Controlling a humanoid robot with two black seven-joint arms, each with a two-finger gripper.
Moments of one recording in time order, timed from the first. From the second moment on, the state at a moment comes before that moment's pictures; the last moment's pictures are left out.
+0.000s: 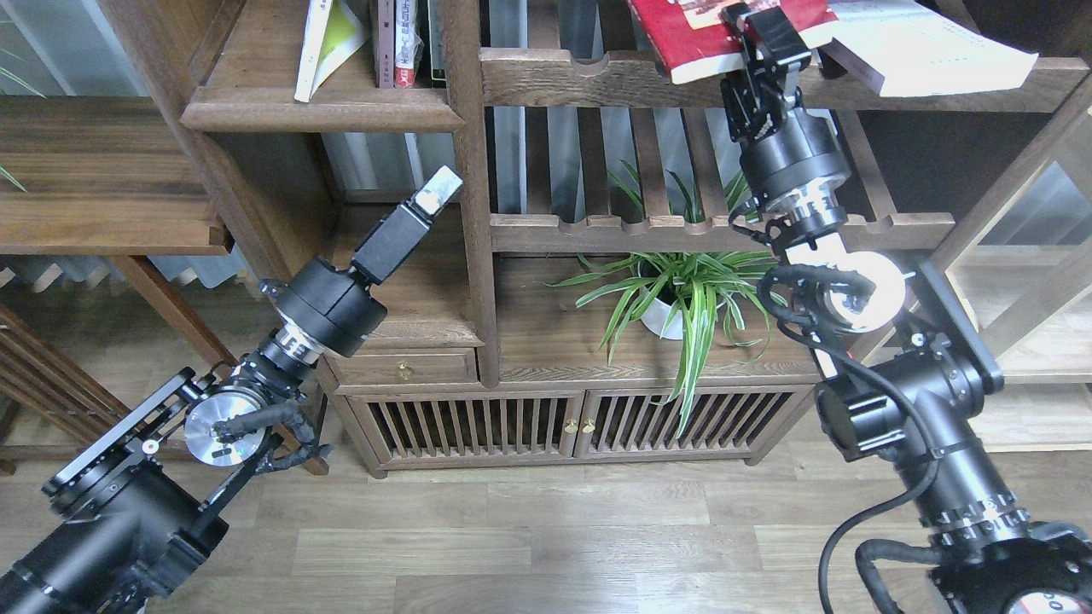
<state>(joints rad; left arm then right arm) -0.41 0.18 -0.95 -1.33 0.07 -0.49 -0.09 0.52 -0.09 1.31 1.25 0.22 0.27 0.02</state>
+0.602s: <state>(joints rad) -0.44 0.04 -0.98 -1.28 -0.03 -0.49 -0.10 0.42 0.00 1.21 1.32 0.22 0.57 0.02</state>
